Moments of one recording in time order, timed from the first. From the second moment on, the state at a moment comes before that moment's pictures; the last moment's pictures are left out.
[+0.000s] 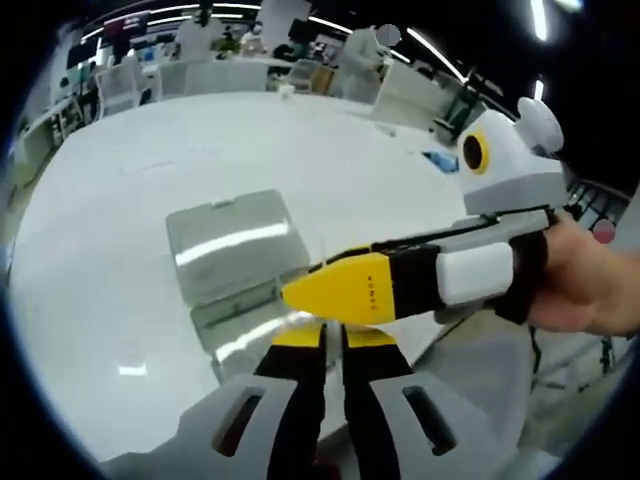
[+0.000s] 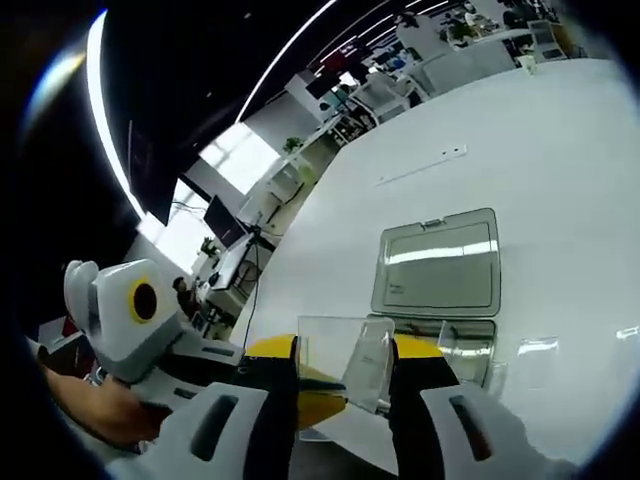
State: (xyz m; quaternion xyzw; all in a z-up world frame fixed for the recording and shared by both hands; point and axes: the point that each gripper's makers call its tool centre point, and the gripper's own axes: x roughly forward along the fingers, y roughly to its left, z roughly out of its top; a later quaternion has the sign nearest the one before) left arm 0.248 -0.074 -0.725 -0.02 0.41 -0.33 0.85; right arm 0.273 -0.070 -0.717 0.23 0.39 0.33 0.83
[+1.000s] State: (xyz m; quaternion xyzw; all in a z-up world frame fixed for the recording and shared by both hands) left arm 0.240 -0.071 -0.730 -0.17 0.47 -0.36 0.79; right arm 0.267 -0.064 -0.724 0.24 0.41 0.35 0.81
